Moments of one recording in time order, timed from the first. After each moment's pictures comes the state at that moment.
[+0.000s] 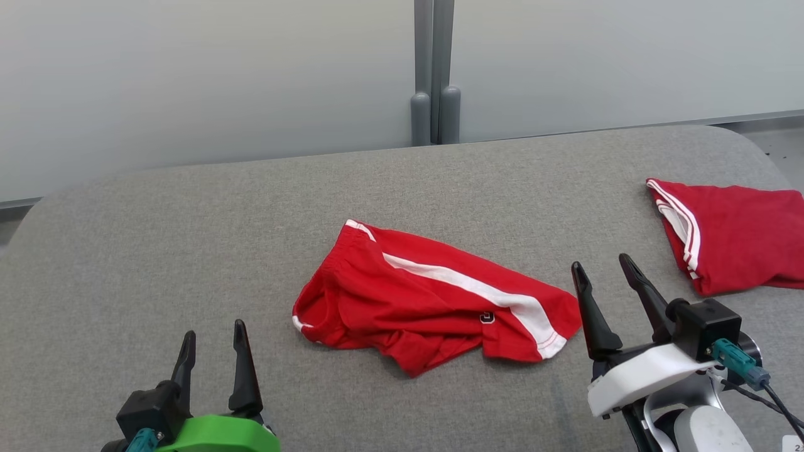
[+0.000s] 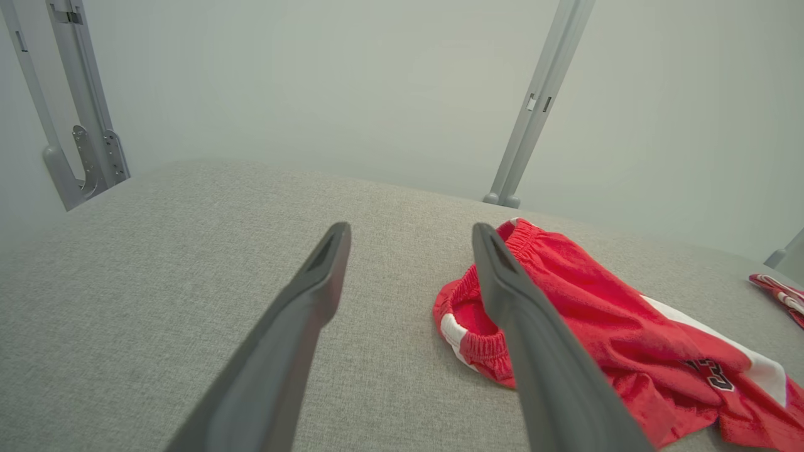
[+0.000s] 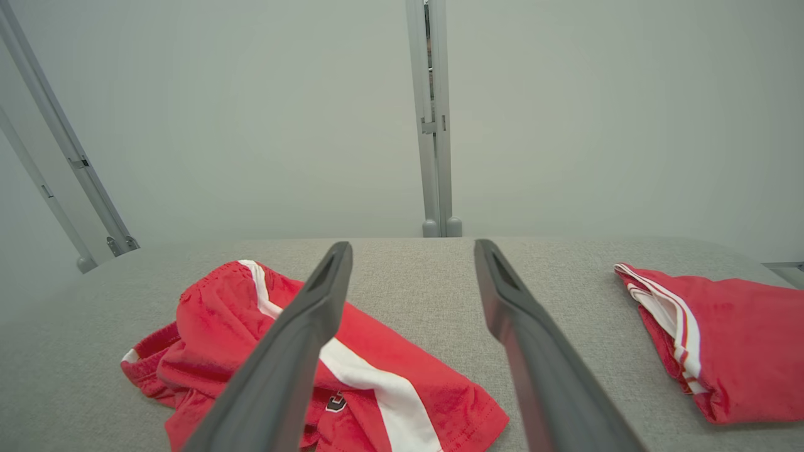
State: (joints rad) left arm 0.04 0.24 -0.35 0.08 -0.56 0.28 -0.26; right arm -0.02 -0.05 0.07 0.00 0.17 0.13 -0.08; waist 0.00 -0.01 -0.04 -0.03
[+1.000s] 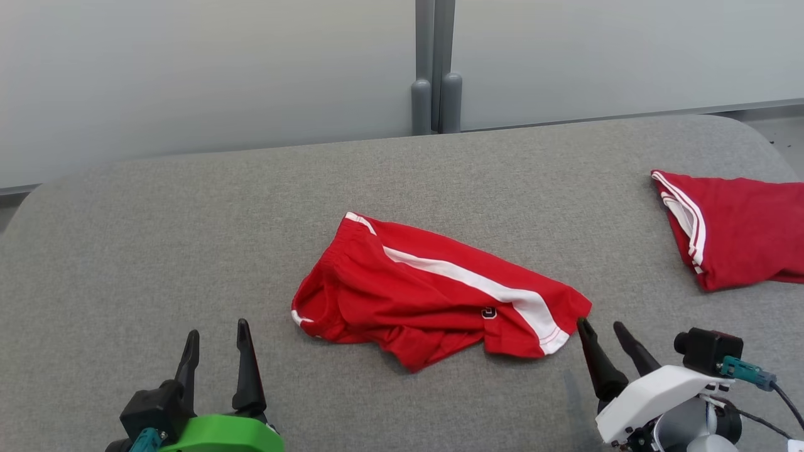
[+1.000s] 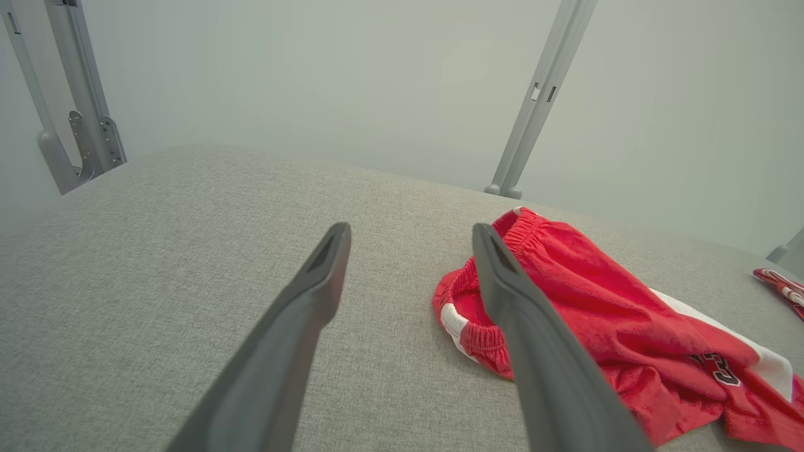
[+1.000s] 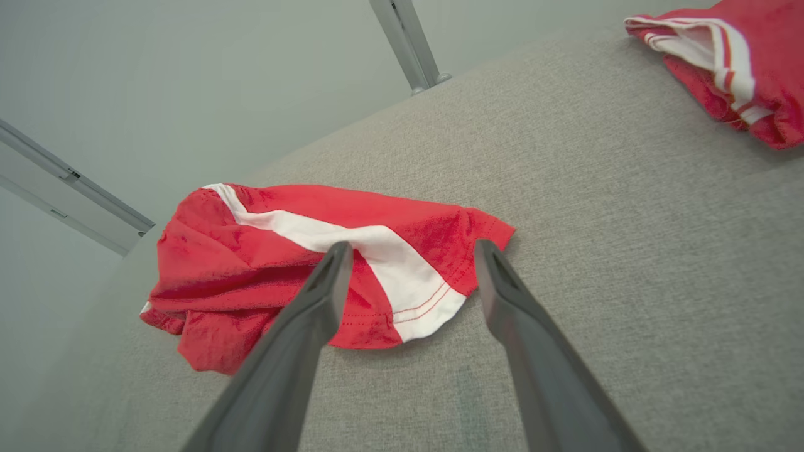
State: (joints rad) left arm 0.04 0.21 -0.34 0.09 -0.54 0.27 -0.26; right arm 0.02 -0.05 0.04 0.13 0.46 0.13 0.05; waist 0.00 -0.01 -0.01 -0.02
